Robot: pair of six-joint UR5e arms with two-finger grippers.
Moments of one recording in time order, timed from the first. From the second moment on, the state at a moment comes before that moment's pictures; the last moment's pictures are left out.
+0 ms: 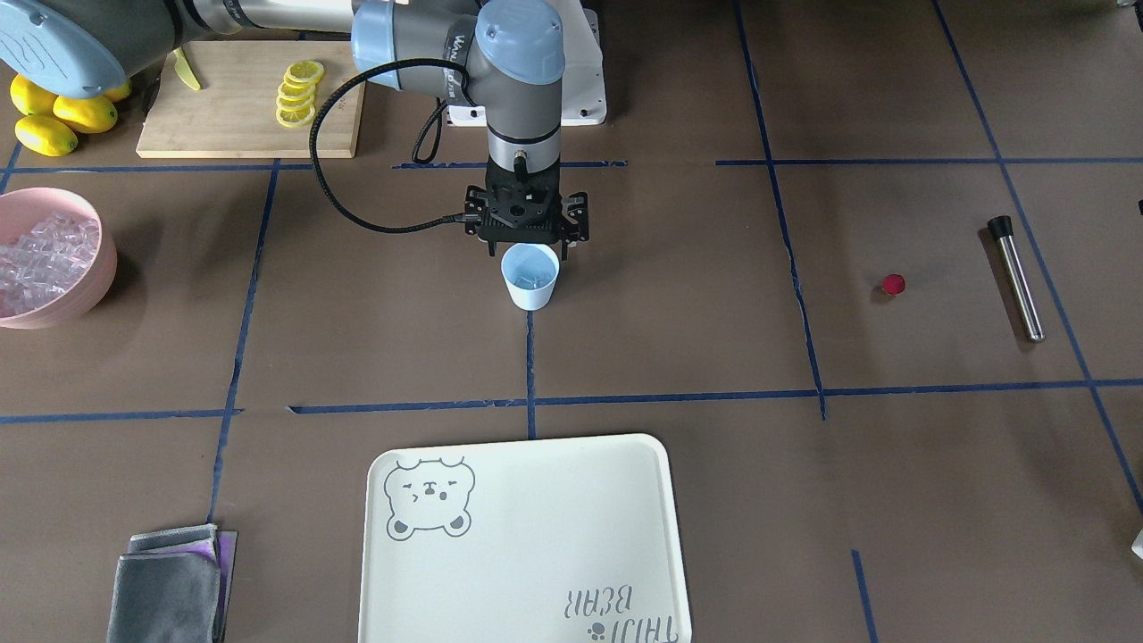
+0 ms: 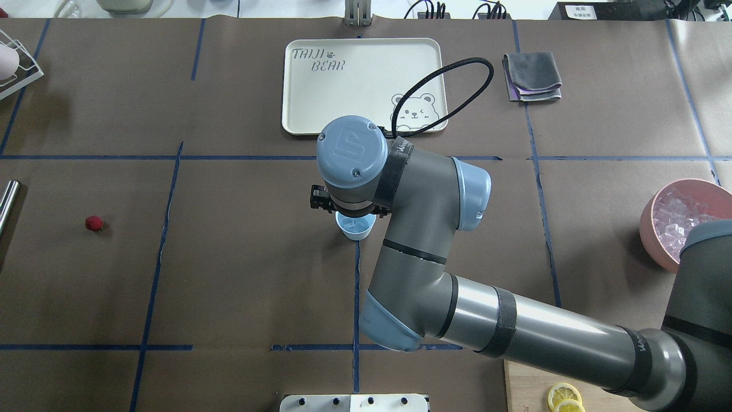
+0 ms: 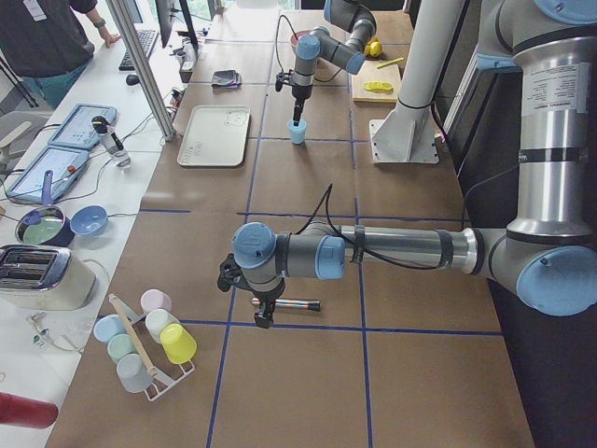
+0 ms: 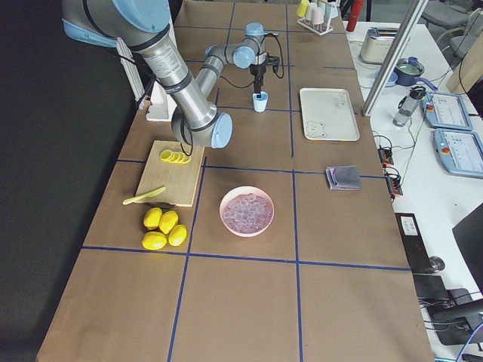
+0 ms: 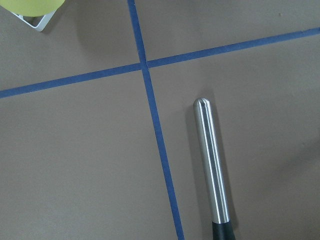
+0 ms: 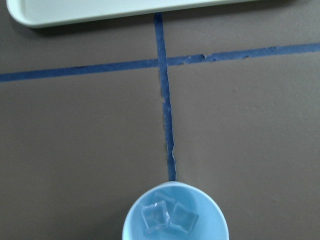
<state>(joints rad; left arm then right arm) -1.52 -1.50 -1.67 -1.55 -2.42 0.18 0.48 -0.71 1.59 -1.69 1.76 1.32</state>
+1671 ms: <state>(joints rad) -1.51 -1.55 -1.65 -1.76 -2.41 0.18 1.43 -1.54 1.79 -1.68 2.31 -0.20</state>
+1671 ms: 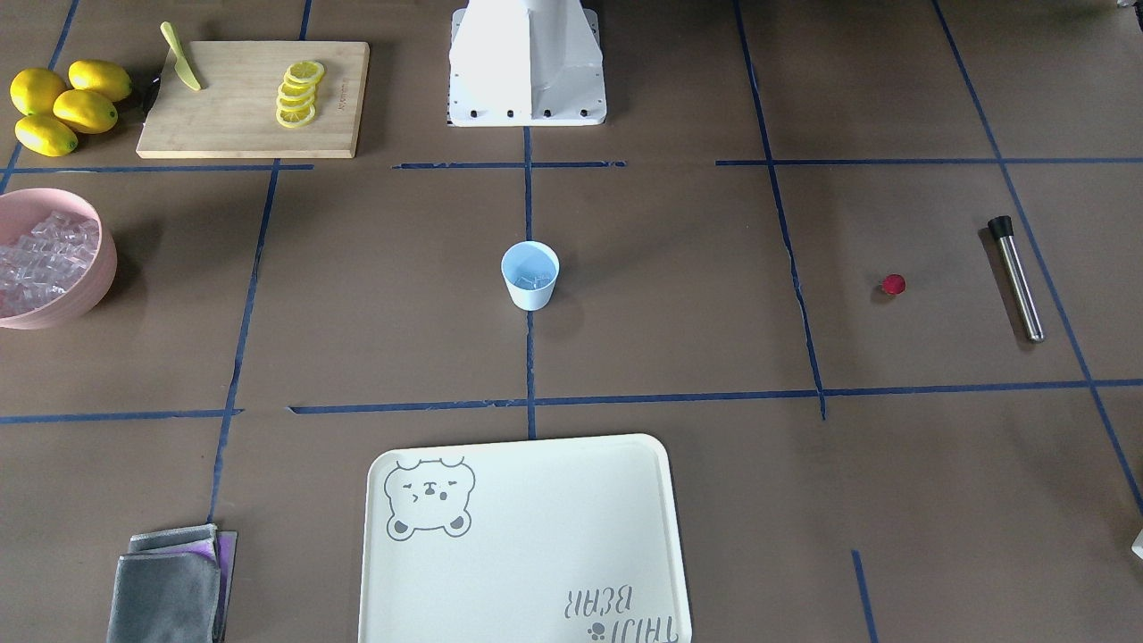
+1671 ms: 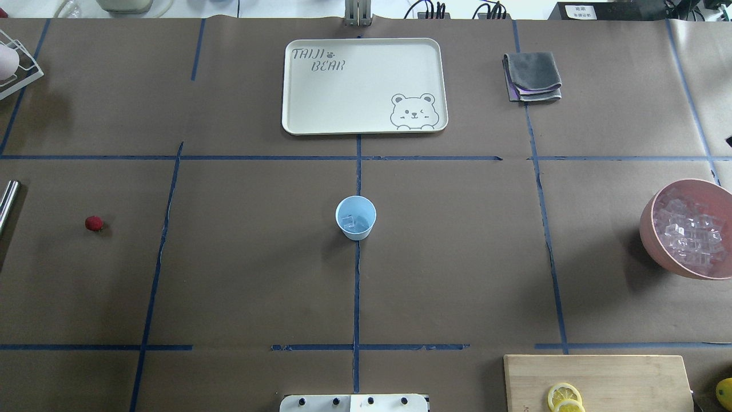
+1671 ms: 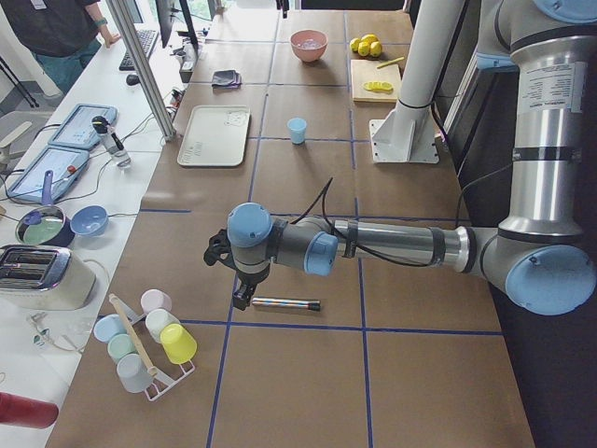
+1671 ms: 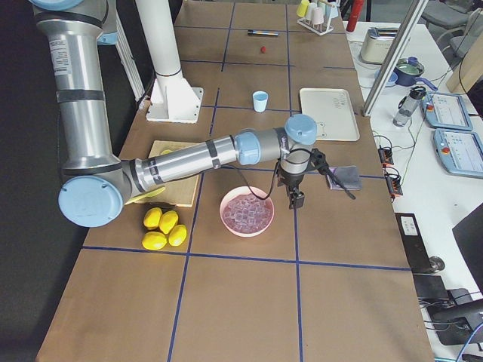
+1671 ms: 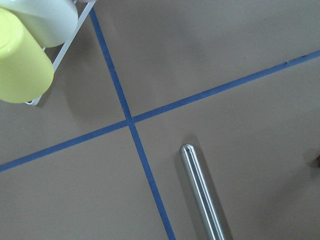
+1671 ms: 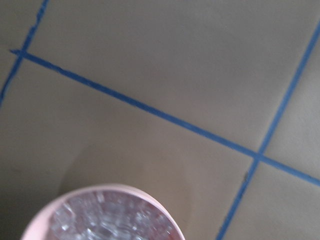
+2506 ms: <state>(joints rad) -1.37 -1.55 -1.74 -1.79 -2.39 -0.12 1.60 -1.71 1.77 -1.68 2.31 -0.22</state>
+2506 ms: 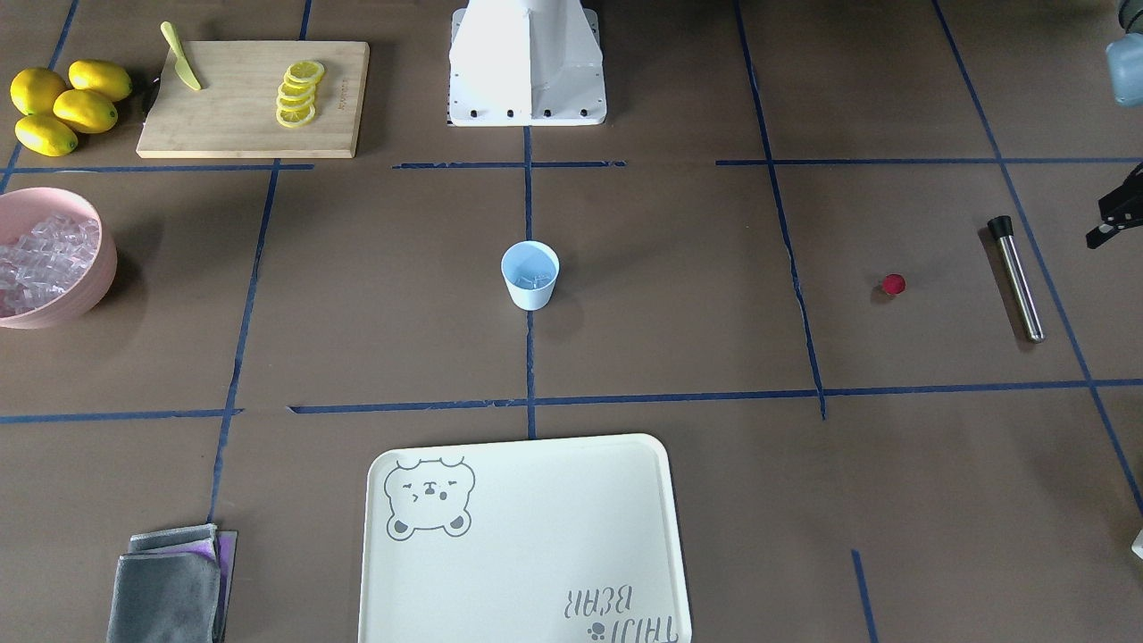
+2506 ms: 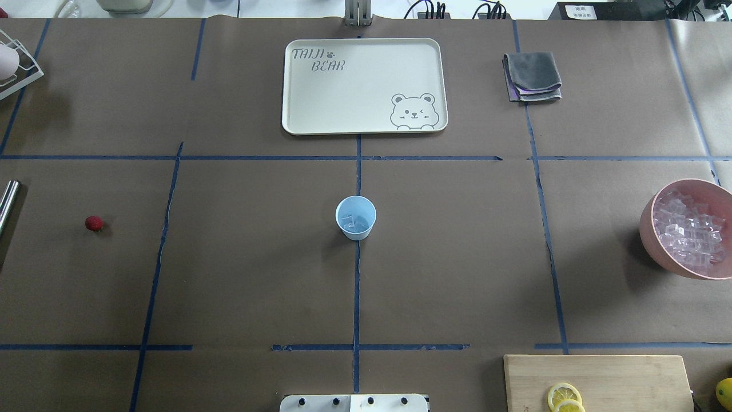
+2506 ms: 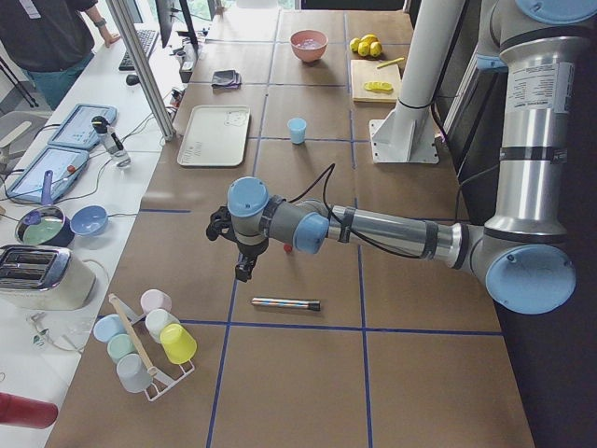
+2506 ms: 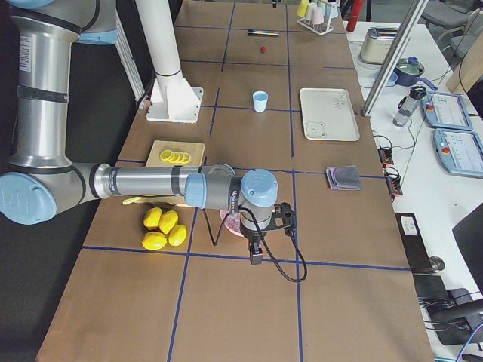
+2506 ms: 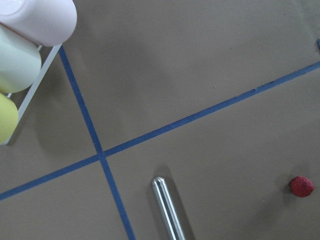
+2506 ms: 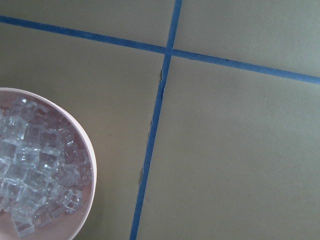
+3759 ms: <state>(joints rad) -0.85 -1.52 -1.75 -2.12 -2.10 -0.82 1.60 -1.71 1.77 -1.68 2.31 -0.22</state>
